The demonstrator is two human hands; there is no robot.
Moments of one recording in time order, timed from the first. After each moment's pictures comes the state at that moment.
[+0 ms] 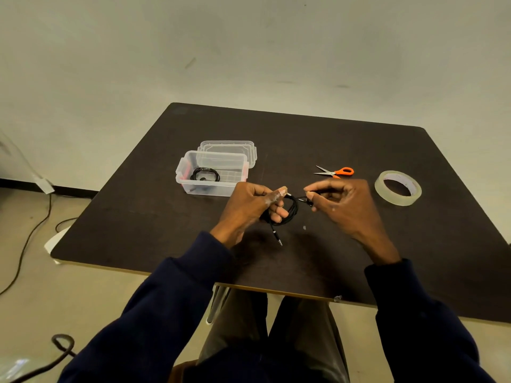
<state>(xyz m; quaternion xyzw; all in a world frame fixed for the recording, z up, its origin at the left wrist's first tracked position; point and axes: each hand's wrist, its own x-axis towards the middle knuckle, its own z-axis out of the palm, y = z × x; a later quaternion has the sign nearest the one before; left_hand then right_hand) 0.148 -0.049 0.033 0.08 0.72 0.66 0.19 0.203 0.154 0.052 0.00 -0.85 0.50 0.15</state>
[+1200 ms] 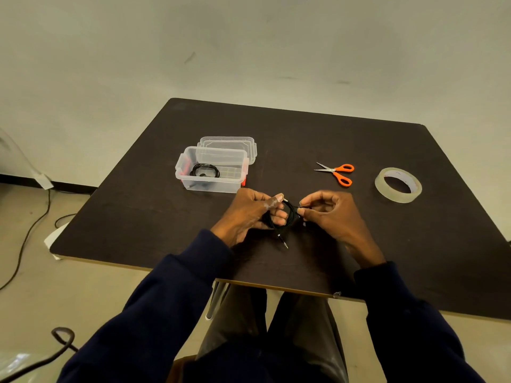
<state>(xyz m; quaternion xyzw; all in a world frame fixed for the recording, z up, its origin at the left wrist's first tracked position) 0.146 -0.048 0.016 0.01 0.68 0.68 0.27 0.201 0.148 0.020 -0.11 -0.82 0.56 0.04</state>
